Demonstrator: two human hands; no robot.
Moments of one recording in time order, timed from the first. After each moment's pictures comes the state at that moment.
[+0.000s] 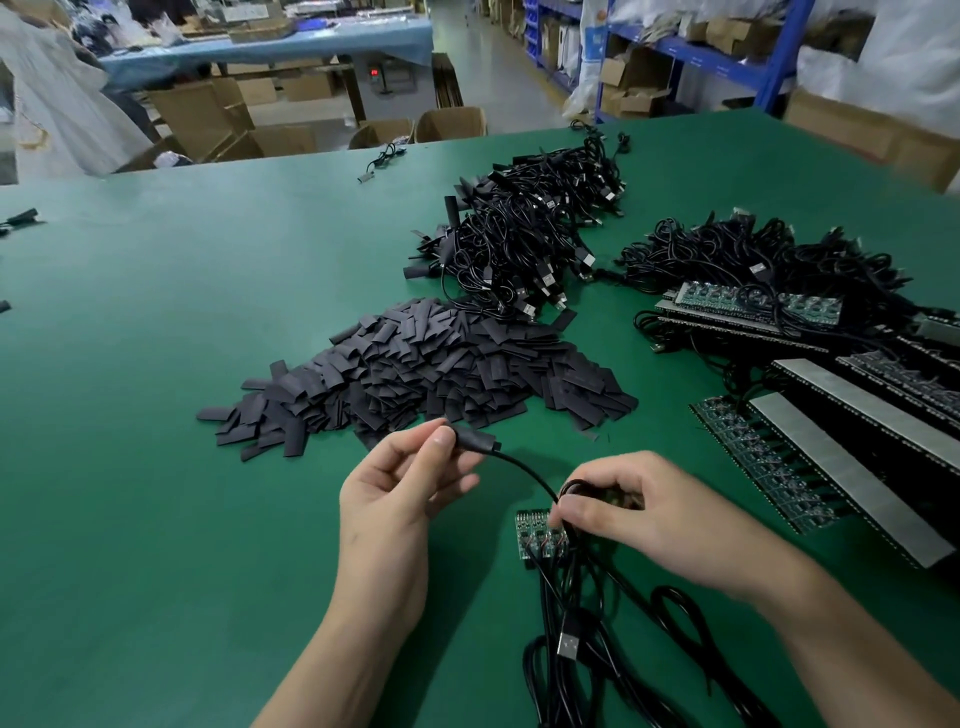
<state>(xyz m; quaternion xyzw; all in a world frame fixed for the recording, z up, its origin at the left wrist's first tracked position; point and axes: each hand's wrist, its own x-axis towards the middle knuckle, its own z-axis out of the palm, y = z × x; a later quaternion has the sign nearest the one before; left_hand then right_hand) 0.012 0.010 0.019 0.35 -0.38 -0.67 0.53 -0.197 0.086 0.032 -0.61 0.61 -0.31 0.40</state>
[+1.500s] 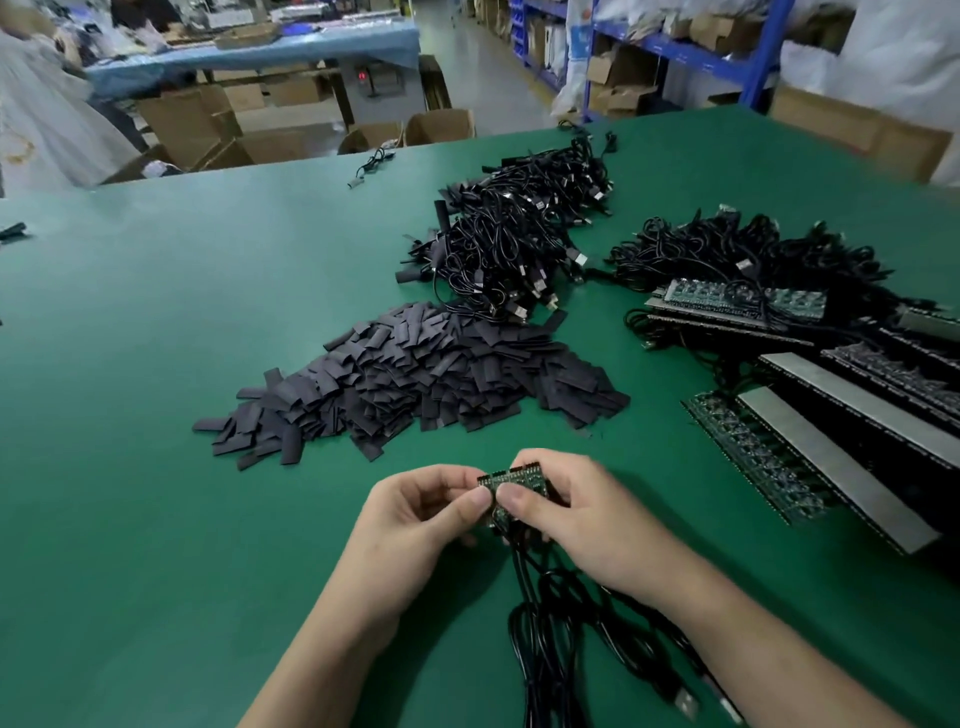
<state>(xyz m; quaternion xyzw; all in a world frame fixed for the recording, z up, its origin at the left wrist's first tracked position) 0.028 0.010 0.026 0.42 -0.56 -0.64 0.31 -0.156 0.066 0.008 -0.59 0.56 -0.42 0.41</state>
